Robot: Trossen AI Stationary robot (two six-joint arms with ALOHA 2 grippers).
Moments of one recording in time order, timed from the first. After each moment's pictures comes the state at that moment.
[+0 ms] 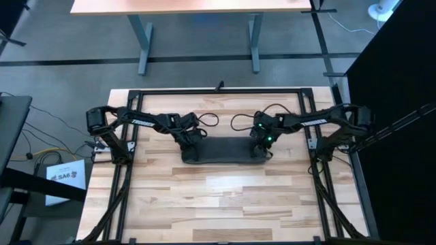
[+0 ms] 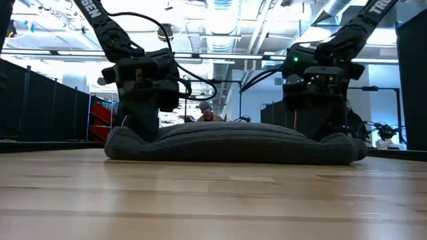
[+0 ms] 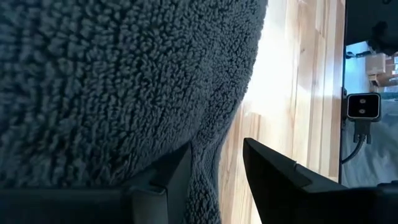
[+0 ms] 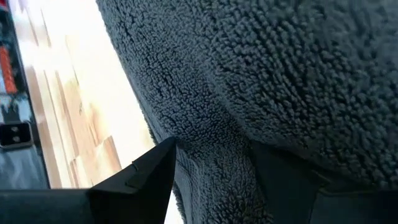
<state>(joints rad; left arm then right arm) 0.32 1.67 0.78 -0.23 0.69 -0.17 -0.33 1.53 0.65 -0.27 -0.54 0.30</state>
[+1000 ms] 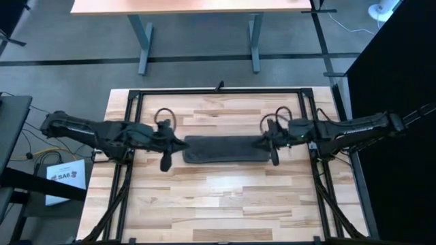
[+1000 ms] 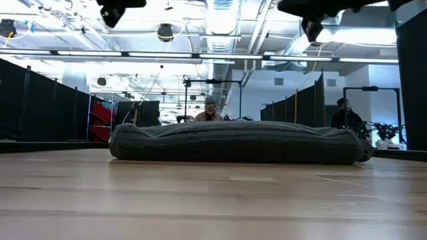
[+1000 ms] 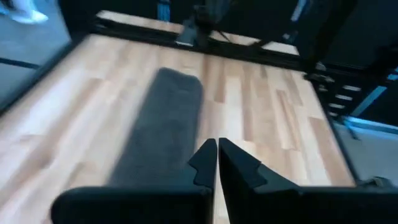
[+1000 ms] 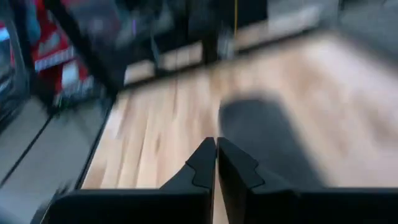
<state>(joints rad) -0.21 0.90 0.84 -0.36 -0.27 -0.26 0.06 0.95 0.68 0.02 0.05 0.27</state>
